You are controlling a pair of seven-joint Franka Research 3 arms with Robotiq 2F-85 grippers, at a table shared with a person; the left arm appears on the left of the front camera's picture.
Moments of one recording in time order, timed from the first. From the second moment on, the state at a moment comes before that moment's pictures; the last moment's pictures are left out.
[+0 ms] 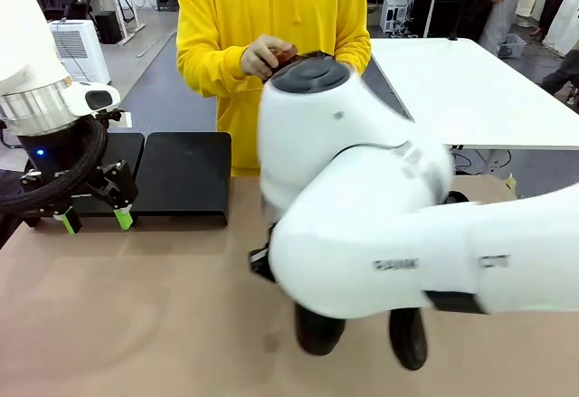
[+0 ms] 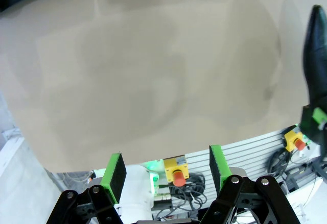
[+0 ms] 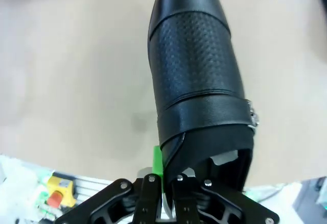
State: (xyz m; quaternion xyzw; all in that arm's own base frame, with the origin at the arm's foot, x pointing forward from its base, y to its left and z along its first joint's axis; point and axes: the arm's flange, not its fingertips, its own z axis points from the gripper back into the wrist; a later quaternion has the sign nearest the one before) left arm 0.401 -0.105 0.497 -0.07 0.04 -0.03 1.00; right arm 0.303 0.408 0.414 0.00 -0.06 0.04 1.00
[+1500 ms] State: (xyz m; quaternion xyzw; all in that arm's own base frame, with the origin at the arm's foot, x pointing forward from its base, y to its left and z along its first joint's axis) left arm 0.401 -0.105 0.497 -0.07 0.04 -0.03 1.00; right arm 0.321 0.402 0.421 0.10 -0.12 -0.04 0.99
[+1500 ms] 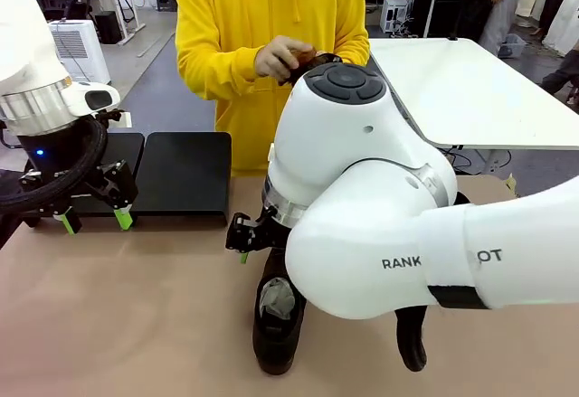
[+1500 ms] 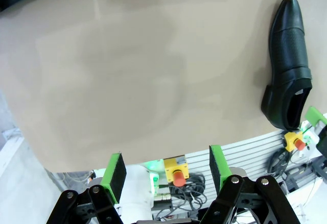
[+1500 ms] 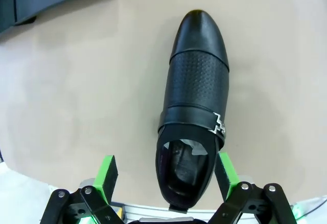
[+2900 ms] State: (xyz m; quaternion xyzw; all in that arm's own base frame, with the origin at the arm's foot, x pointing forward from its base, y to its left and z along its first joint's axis) left arm 0.318 -0.202 0.449 -0.12 0.11 0.01 0.99; right arm 0.375 0.240 0.423 0.03 -0.13 -0.26 0.96
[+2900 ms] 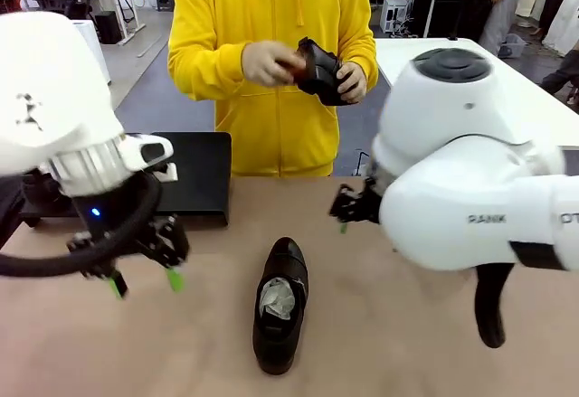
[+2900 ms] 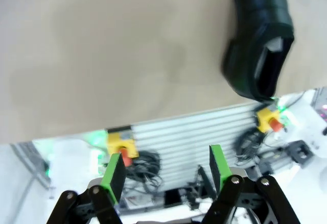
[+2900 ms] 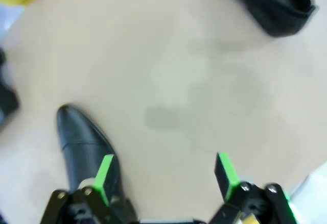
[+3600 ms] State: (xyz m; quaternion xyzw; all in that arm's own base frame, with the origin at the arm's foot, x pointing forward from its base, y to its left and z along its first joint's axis) left arm 0.291 -0.282 0.419 -0.15 -0.09 -0.11 0.98; right arm 0.373 0.241 0.421 0.03 -0.13 -0.27 0.96
